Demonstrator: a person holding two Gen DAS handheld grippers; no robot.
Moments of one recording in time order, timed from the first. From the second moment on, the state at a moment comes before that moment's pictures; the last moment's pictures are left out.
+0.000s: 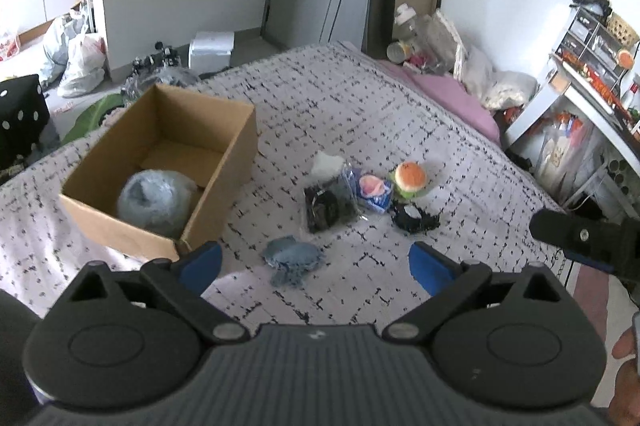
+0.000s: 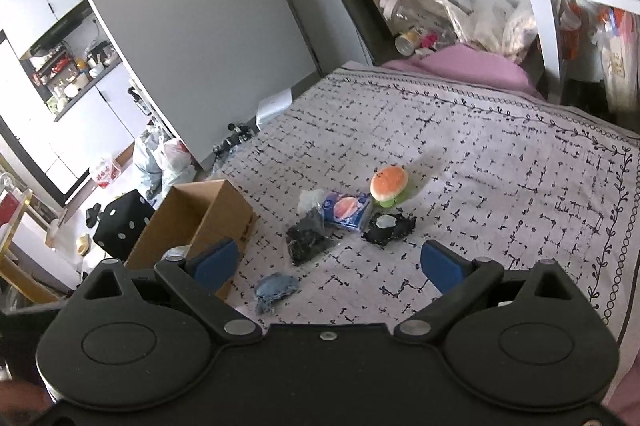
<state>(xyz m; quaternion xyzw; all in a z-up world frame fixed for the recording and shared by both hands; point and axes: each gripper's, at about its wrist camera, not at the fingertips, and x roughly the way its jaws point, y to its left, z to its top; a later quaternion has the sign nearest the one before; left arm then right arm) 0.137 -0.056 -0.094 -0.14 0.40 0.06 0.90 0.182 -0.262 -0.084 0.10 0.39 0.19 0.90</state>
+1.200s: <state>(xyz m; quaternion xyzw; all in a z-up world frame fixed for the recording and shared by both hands) 0.231 -0.068 -0.224 -0.15 0.47 0.13 0.86 0.307 -0.251 -0.200 0.13 0.49 0.18 0.85</state>
